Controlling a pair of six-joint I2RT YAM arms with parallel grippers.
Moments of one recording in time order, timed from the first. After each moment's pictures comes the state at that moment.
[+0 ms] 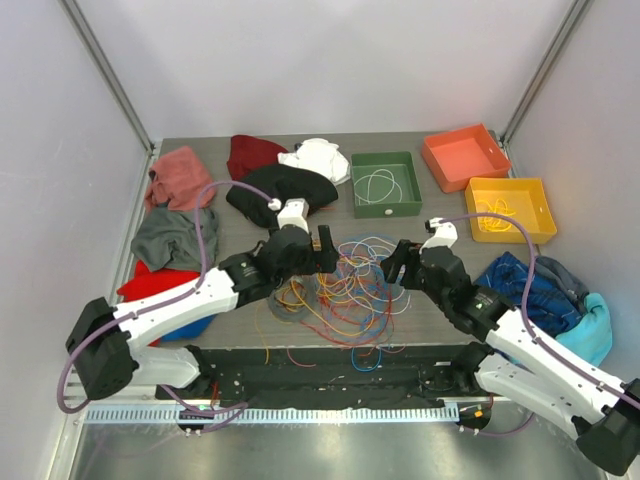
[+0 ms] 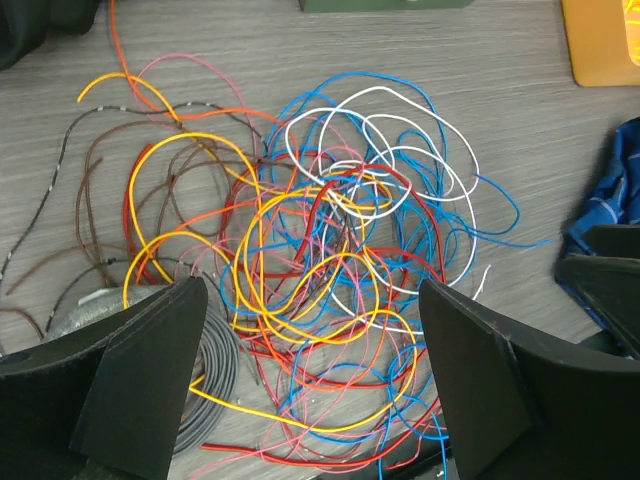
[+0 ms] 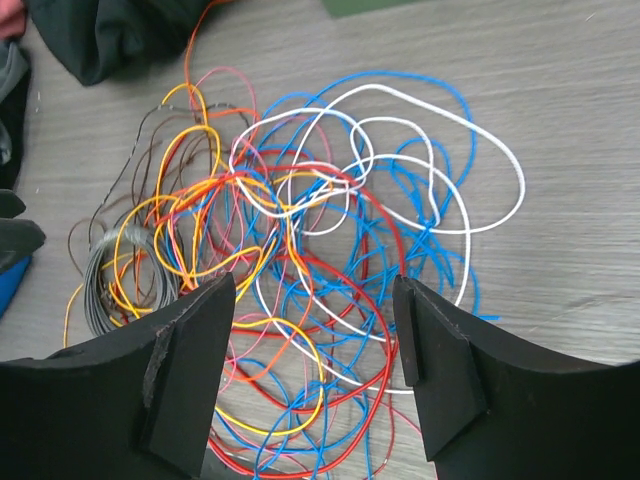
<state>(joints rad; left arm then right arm) -0.92 1.29 0.92 -0.23 -0.34 -0.70 0.69 0.75 0.58 -0.35 0.33 0.63</state>
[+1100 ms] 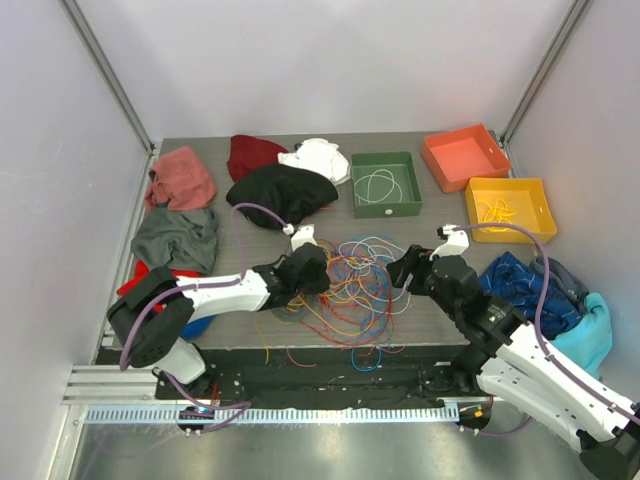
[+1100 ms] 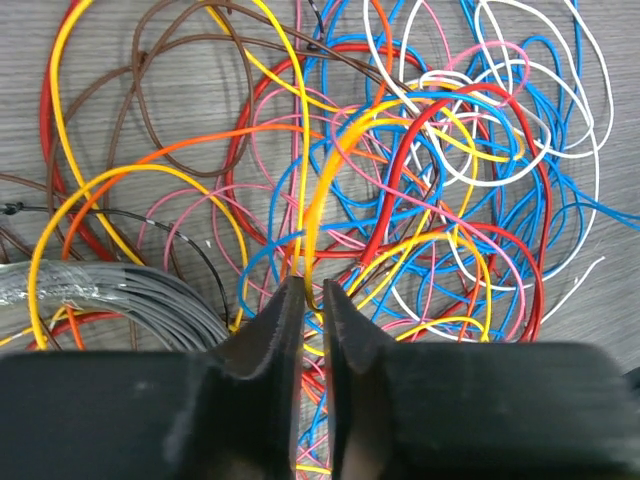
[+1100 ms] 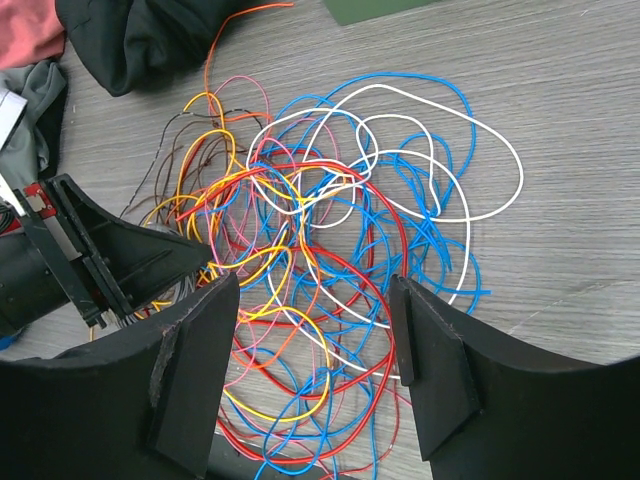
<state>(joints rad) -0.92 1.54 0.76 0.01 -0.26 -0.86 0.69 0.61 0.53 -0.38 0.31 0.66</state>
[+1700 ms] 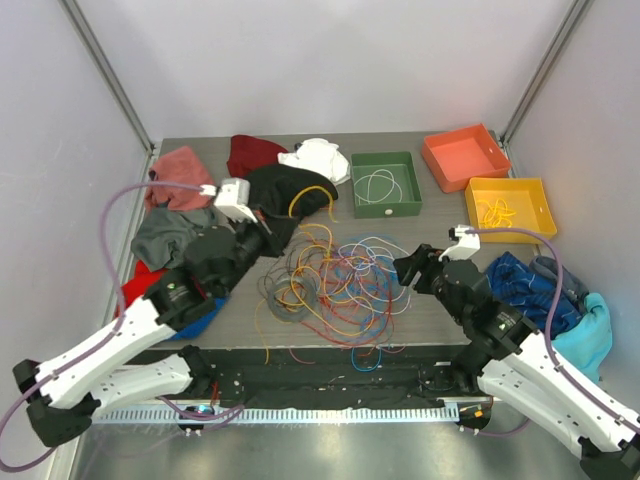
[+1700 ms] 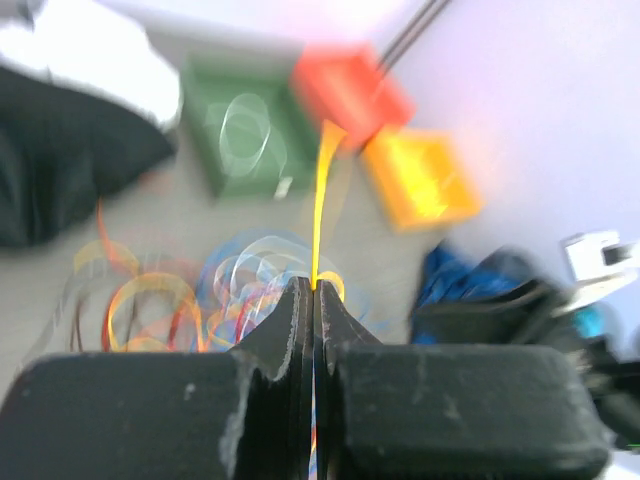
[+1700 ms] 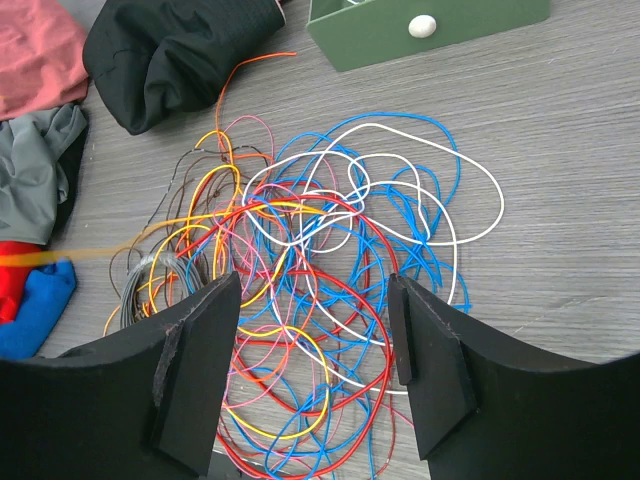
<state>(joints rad) -0.91 0.90 0.90 -0.16 -0.38 -0.64 0.69 0.54 0.53 -0.38 0.36 0.65</state>
